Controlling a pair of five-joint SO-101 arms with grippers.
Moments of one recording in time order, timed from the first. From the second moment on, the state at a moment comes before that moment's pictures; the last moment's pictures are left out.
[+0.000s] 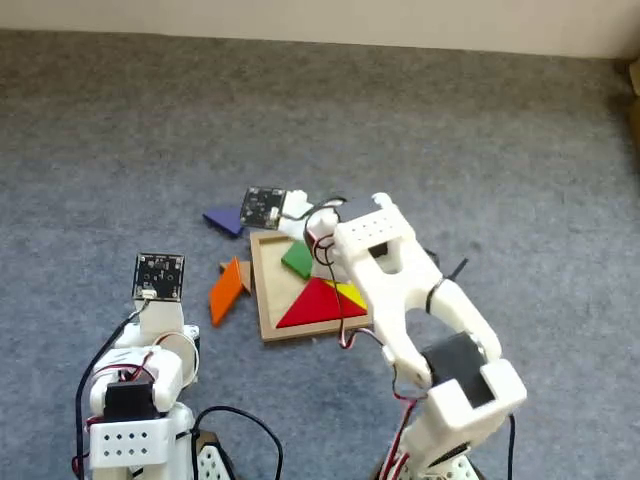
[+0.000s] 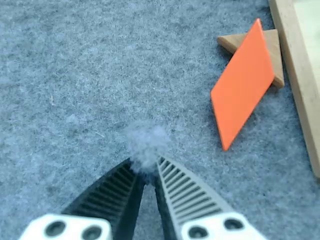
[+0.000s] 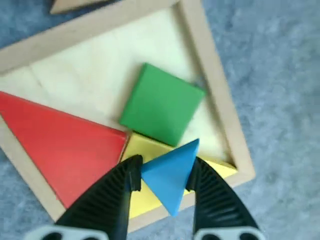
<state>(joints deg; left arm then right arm) -10.7 -96.7 96.0 66.9 -1.7 -30.3 8.5 18.9 53.0 57.3</state>
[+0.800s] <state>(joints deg) -10.7 -96.7 96.0 66.9 -1.7 -30.6 9.0 9.2 52.1 51.6</state>
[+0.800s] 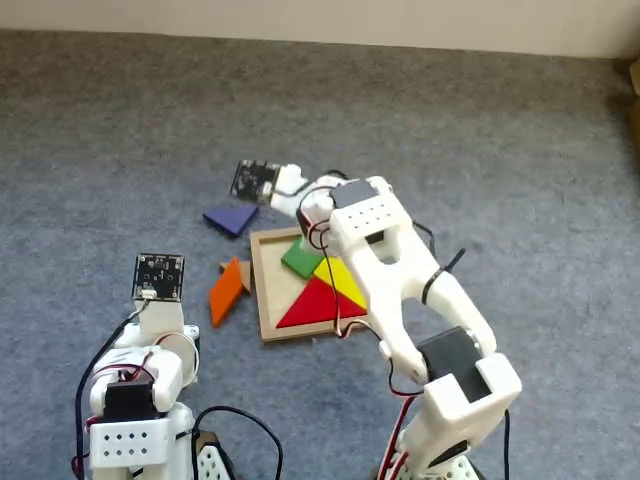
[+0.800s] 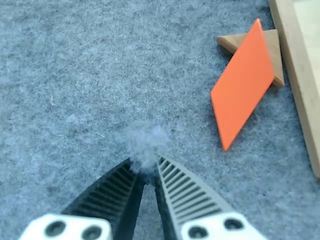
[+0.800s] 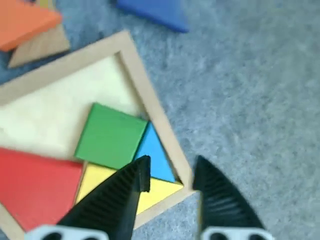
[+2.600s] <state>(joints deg) -10.7 -96.7 96.0 66.9 -1.7 -19.3 -46.0 60.7 69.6 9.5</state>
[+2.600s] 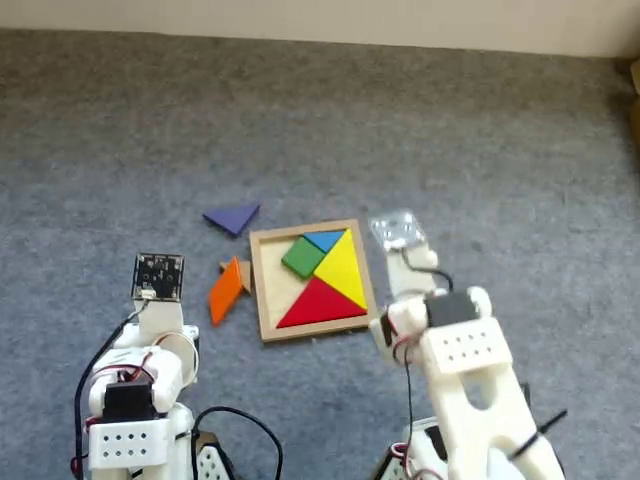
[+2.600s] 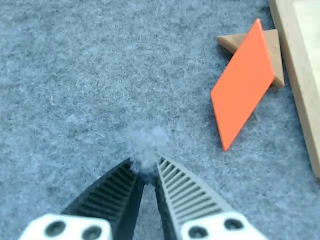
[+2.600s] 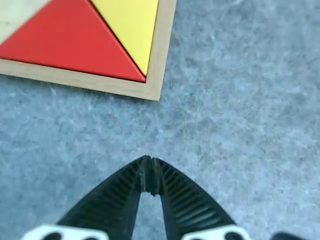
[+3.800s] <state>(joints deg) -10.8 -96.7 95.7 67.0 -1.7 -16.4 -103.9 96.0 62.2 -1.5</state>
